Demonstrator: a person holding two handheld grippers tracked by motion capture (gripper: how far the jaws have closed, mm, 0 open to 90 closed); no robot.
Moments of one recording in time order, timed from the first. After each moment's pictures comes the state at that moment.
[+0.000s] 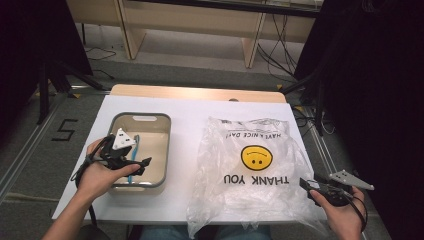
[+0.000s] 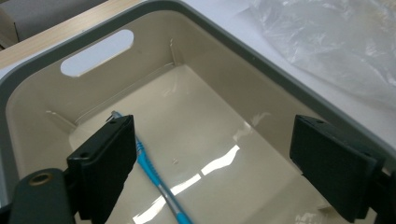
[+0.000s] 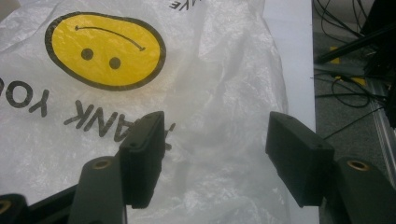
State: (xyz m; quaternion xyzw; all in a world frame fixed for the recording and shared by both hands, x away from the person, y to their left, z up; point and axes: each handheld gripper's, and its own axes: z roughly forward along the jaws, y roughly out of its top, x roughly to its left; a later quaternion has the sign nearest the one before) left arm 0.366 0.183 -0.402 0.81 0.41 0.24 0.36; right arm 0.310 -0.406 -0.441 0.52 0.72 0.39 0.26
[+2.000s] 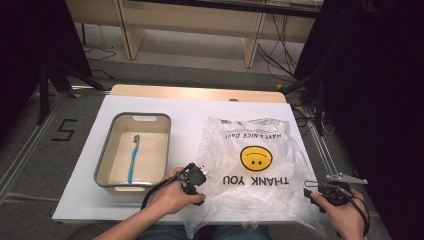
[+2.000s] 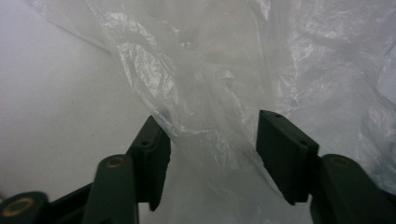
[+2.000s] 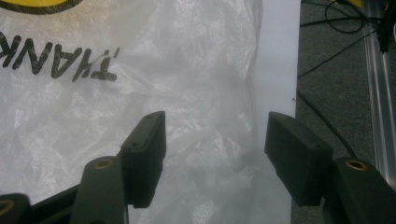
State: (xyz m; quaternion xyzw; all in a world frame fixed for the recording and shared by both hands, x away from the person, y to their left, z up) left arm 0.352 0.007 -0.457 0.92 0.31 0.09 0.21; right arm 0.316 -0.420 -0.458 0.58 0.74 0.28 0.19
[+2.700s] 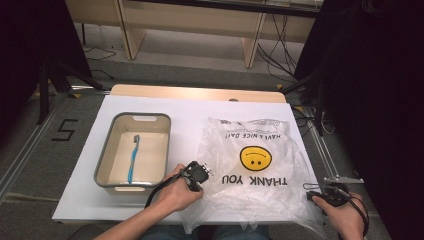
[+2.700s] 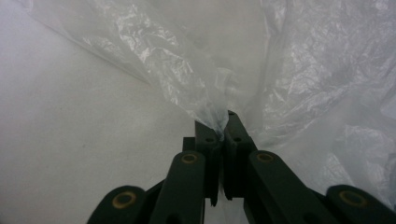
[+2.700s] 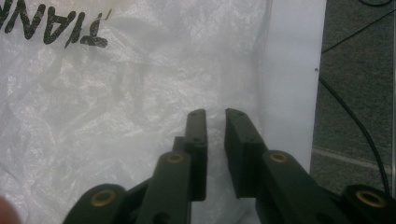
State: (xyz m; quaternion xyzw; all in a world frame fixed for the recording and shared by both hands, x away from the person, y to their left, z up) left arm 0.363 0.000 -0.464 0.92 0.32 0.07 0.19; right arm 0.316 -0.423 -0.465 0.58 0.76 0.26 0.15
